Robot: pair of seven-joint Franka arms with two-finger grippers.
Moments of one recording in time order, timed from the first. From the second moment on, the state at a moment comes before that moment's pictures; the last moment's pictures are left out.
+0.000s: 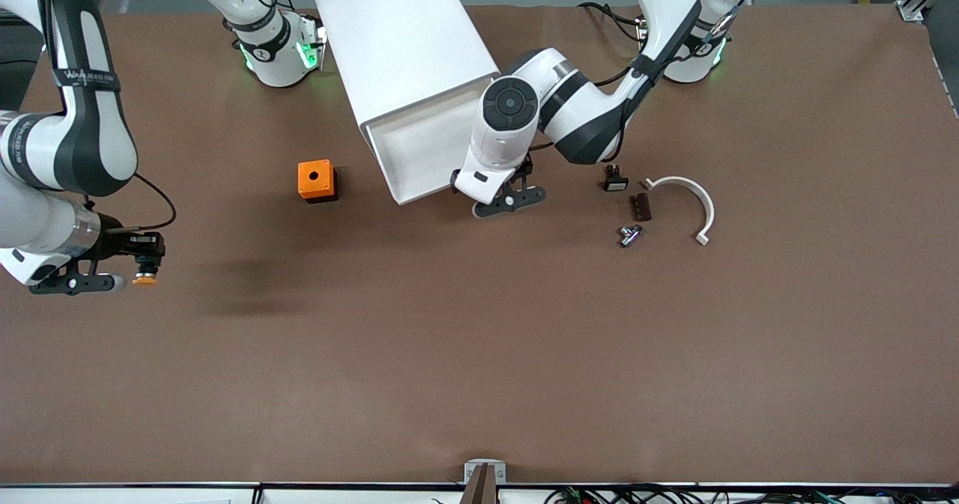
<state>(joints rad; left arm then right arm) -0.59 0.51 -0.28 -1.59 -0.05 2.05 -1.08 -0.09 0.30 -0.07 -1.82 -0.04 1.99 -0.20</state>
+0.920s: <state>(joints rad) -0.60 0.51 -0.41 -1.65 -0.09 2.07 -1.15 -0.19 0.52 -0.06 -1.96 -0.05 2.32 -0.27</state>
